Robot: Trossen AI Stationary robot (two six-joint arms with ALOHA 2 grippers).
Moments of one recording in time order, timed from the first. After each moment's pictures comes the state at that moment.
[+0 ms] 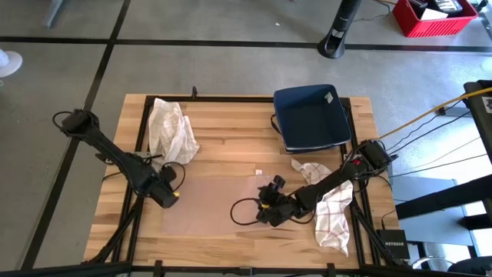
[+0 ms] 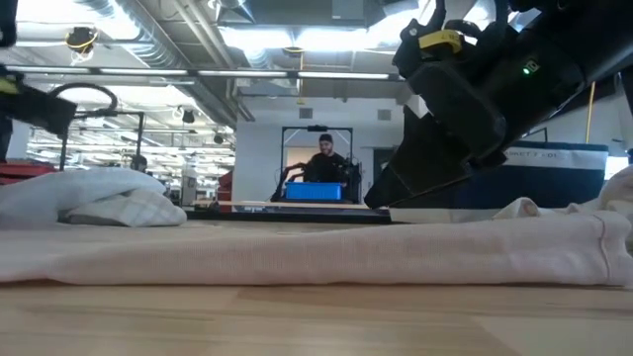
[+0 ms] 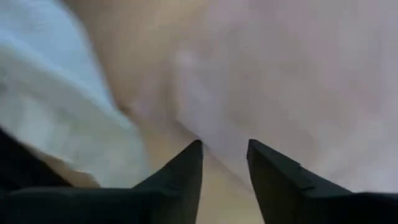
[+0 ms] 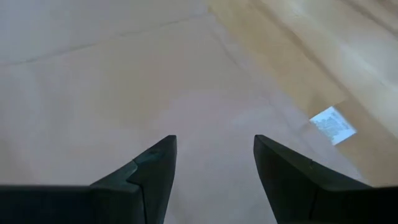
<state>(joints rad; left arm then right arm) -0.65 1.17 0.54 -0.88 -0.14 -1.40 0.50 1.90 0.97 0.00 0.68 0.70</state>
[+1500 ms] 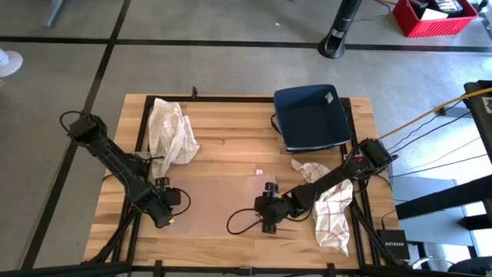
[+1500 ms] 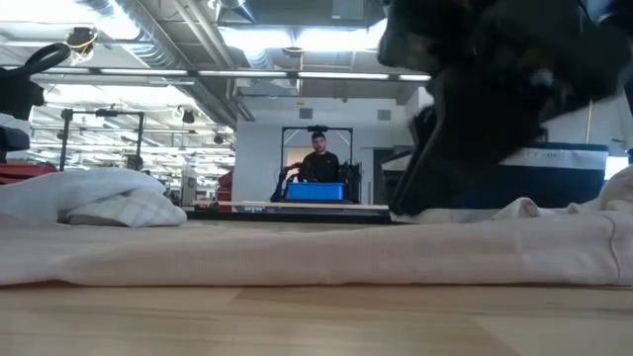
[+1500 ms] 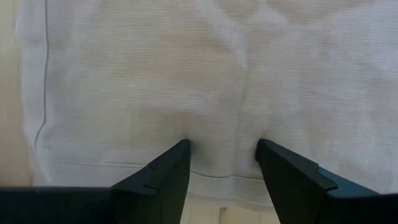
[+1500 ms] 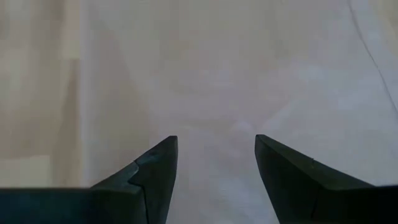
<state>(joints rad) -0.84 1.38 0.58 -0.68 -0.19 -0.97 0.47 1.88 1.11 -0.23 0.26 0.48</state>
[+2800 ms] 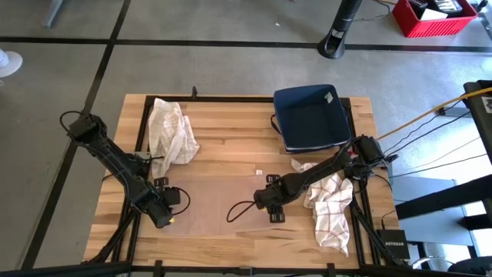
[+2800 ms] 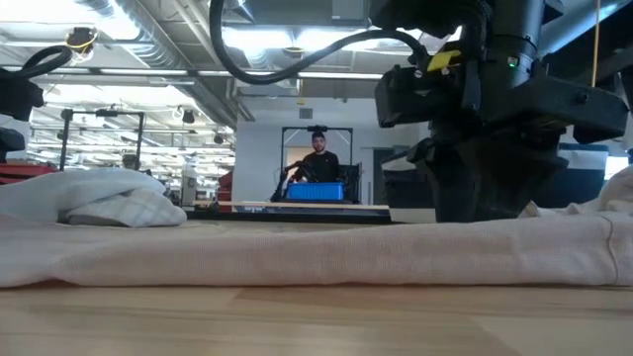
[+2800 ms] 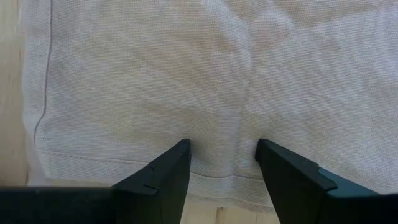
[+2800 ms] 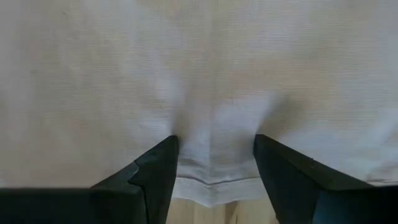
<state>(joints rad) -0.84 1.38 0.58 -0.69 -0.19 -1.02 0.34 1.95 1.19 -0.60 0.03 0.28</state>
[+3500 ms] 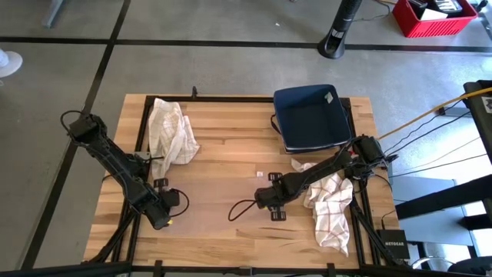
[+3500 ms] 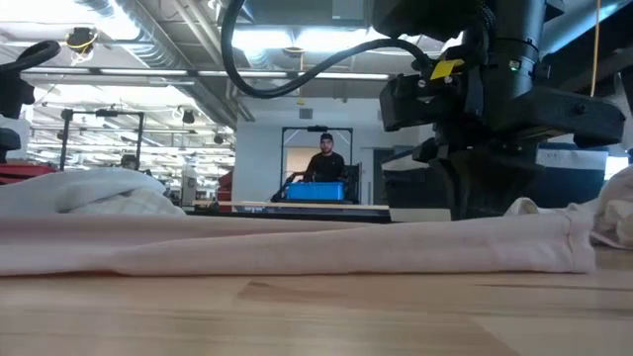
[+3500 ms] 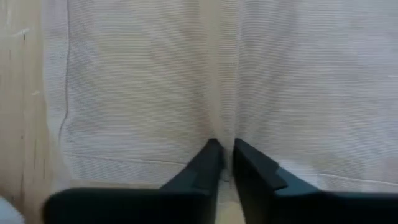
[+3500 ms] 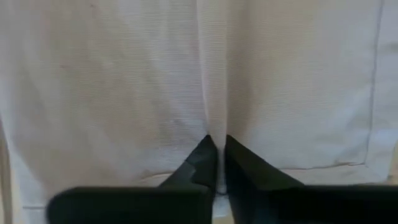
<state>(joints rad) -0.88 1.38 0.58 -0.70 -0.19 -1.01 0.34 1.95 1.19 -0.66 0.04 0.30</state>
